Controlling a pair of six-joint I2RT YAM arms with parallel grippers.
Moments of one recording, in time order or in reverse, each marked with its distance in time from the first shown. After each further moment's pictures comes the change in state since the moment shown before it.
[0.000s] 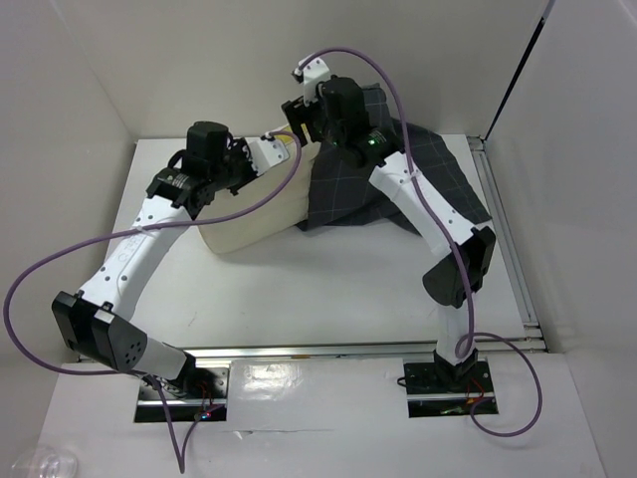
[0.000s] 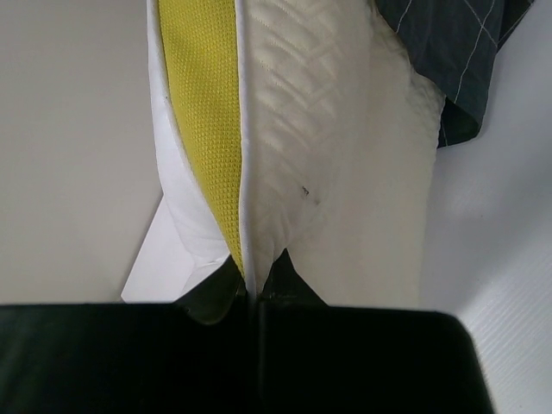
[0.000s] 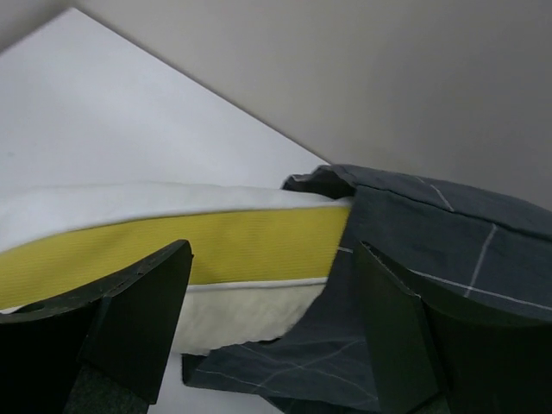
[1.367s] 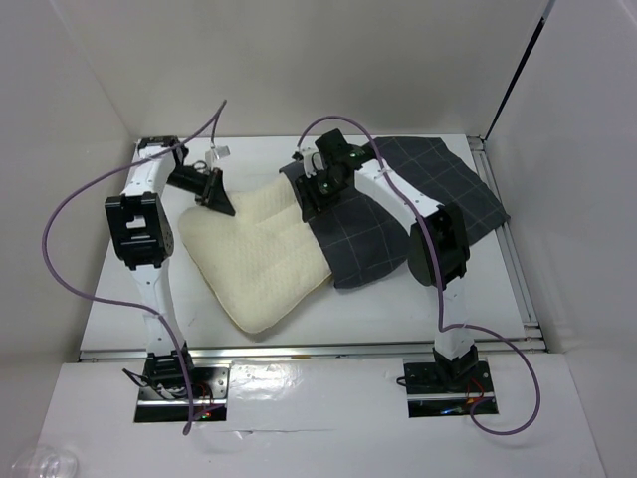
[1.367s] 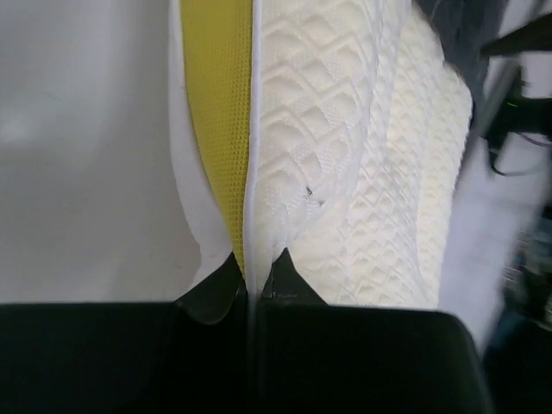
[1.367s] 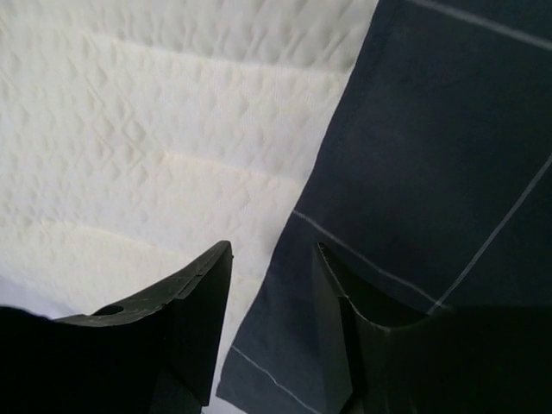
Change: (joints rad) left arm 0.505 0.883 0.513 -0.801 0.818 -0.112; right arm -0.086 0.190 -0.221 -0.399 -0.557 0.116
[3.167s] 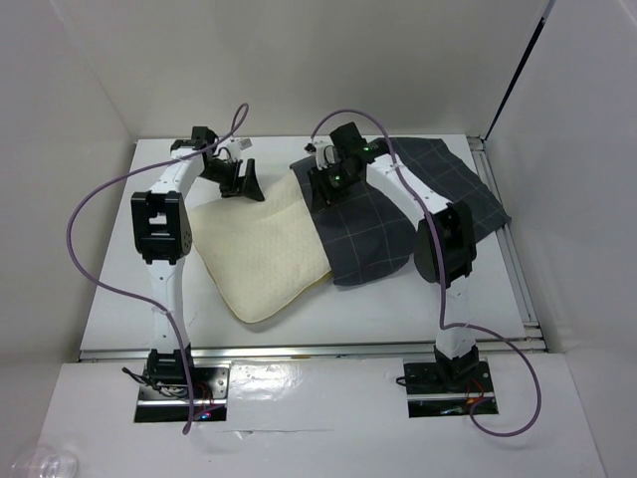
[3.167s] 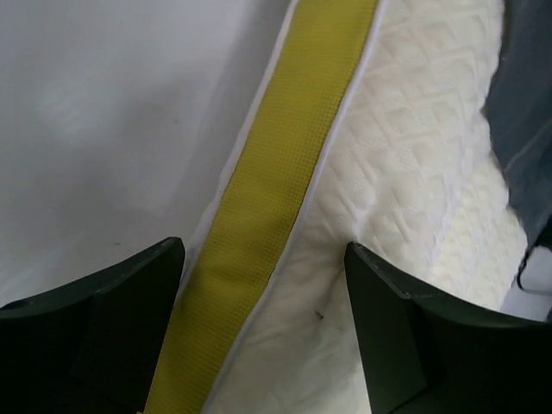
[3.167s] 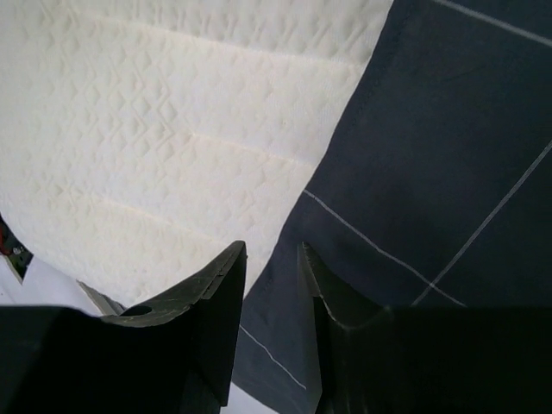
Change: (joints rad) left arm -0.147 0.071 0.079 0.449 -0.203 -0.506; right arm -0.073 -0.009 0.003 -0.003 -0.079 0.006
